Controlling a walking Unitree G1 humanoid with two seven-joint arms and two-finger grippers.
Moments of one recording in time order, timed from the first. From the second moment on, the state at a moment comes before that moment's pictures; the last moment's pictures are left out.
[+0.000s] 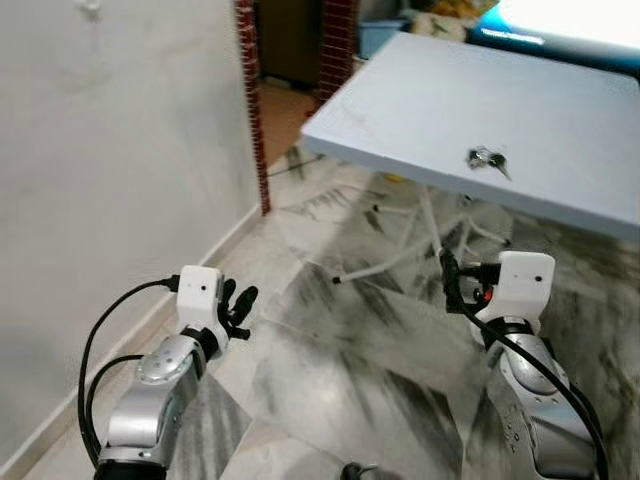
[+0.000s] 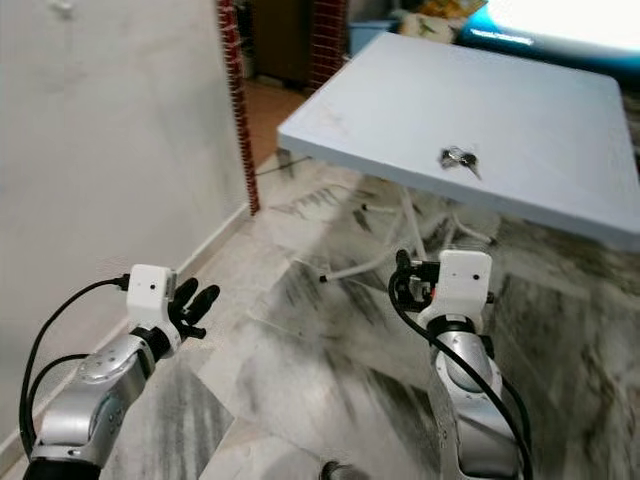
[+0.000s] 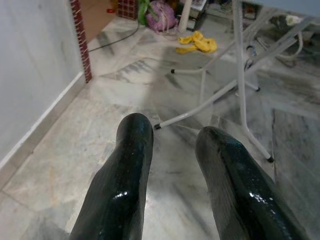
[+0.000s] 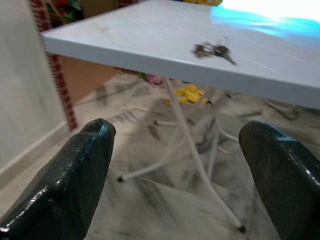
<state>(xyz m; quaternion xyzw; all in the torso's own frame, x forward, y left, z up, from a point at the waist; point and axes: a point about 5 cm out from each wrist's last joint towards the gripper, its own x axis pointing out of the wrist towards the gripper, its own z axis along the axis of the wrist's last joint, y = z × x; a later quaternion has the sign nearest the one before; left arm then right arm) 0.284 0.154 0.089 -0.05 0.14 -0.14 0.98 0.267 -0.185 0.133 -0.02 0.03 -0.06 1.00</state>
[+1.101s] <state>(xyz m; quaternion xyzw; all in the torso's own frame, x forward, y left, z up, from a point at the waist) 0.283 0.145 0.087 -0.06 0.13 -0.15 0.98 0.270 -0.185 0.139 -0.03 0.02 -0.07 1.00</state>
